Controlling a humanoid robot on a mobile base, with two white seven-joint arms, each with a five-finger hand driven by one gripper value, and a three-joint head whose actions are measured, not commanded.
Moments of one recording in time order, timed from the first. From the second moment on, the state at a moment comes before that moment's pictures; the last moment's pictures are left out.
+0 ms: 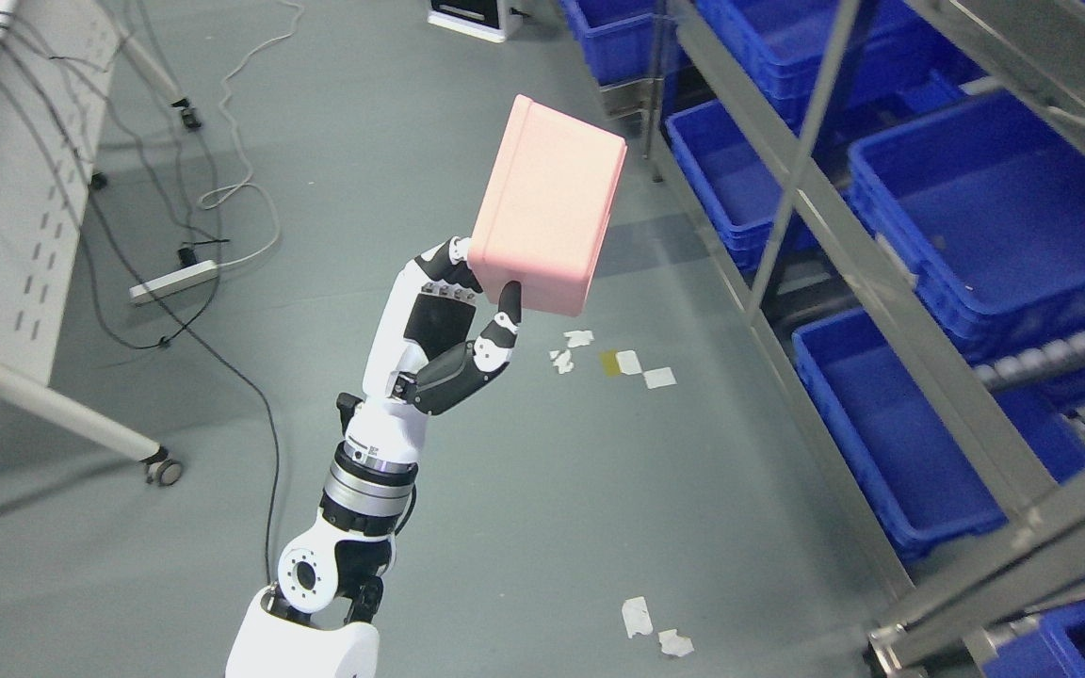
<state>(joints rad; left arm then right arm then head) -0.38 0.00 -0.30 -1.58 0.39 -0.49 -0.33 0.00 0.00 0.00 0.00 0.00 0.02 -0.04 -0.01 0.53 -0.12</state>
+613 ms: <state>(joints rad) -0.37 0.00 -0.30 -1.59 0.39 -0.49 -0.33 0.00 0.00 0.00 0.00 0.00 0.02 -0.04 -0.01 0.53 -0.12</state>
